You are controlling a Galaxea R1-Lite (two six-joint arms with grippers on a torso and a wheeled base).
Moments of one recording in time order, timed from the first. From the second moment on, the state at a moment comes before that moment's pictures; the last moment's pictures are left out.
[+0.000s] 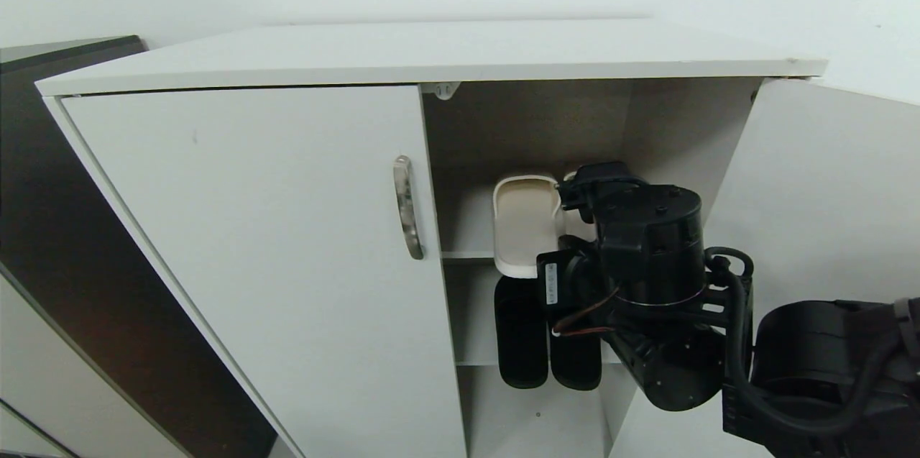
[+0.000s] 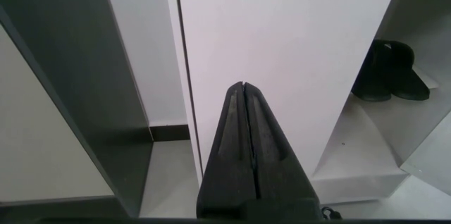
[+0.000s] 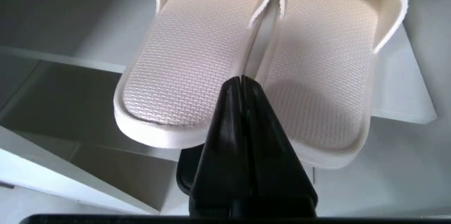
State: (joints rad) left arm 0.00 0.00 0.00 0.00 -0.03 0.01; right arm 0.93 1.80 -1.00 -0.56 -0.75 0.16
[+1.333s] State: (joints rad) left arm 0.00 0.00 0.00 0.00 -0.03 0.01; right arm 0.95 1.82 -0.97 -0.60 -0.75 0.15
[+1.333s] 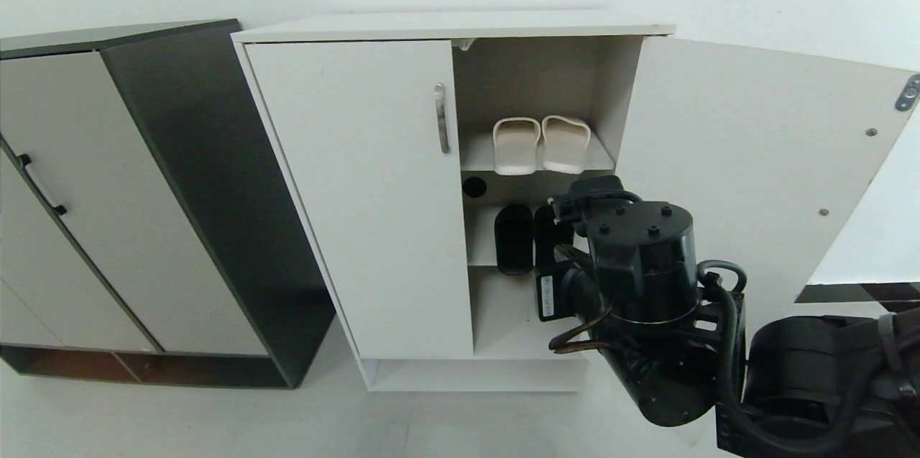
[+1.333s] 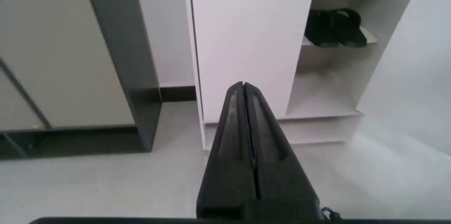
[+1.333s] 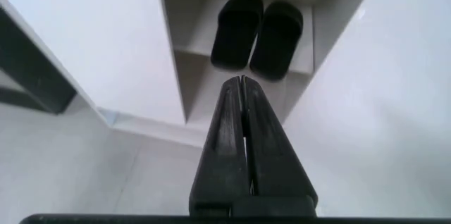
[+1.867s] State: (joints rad) left arm 0.00 0.00 0.00 0.00 -0.03 0.01; right arm 0.94 1.82 -0.95 -0.61 -0.75 0.15
